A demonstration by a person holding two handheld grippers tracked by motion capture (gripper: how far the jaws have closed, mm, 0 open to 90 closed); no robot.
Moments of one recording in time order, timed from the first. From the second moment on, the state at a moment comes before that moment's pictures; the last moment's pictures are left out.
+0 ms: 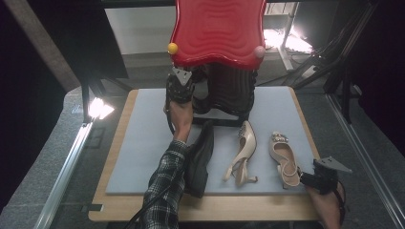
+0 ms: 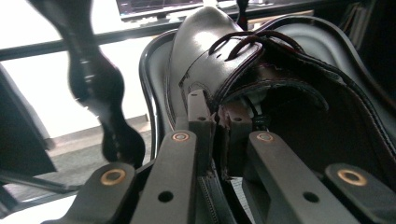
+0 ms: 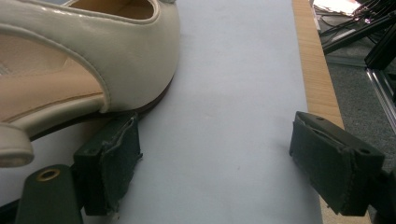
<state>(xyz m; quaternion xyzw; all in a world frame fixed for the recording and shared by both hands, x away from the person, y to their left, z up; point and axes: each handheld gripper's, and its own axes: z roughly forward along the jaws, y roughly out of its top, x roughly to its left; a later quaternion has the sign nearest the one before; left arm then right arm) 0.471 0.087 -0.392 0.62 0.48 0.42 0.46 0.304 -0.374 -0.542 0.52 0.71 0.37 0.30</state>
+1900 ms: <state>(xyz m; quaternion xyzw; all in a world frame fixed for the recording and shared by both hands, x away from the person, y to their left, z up) 0.414 0.101 -0.455 0.73 0.40 0.28 0.48 0.304 -0.374 -0.542 0.52 0.71 0.37 0.30</state>
